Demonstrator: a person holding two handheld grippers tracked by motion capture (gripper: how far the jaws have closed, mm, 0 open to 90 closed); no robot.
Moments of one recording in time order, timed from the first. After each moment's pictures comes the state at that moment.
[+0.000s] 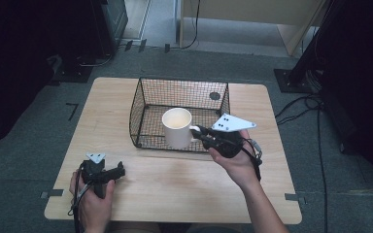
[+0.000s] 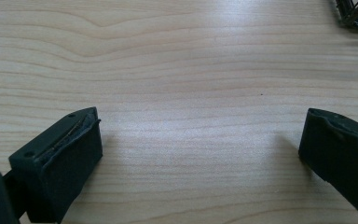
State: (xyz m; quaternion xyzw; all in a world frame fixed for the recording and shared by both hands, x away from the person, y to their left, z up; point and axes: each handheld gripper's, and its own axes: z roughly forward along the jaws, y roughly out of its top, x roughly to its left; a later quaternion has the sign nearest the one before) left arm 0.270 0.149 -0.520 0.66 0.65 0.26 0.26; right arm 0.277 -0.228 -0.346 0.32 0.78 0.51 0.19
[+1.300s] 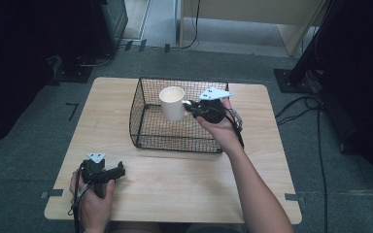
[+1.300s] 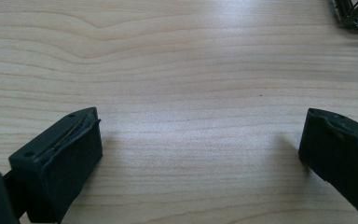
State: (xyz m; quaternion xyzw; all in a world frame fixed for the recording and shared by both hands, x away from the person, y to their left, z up) left arm 0.270 0.149 -0.520 0.67 0.65 0.26 0.26; right arm 0.396 -0.211 -0.383 0.33 0.78 0.49 0.20
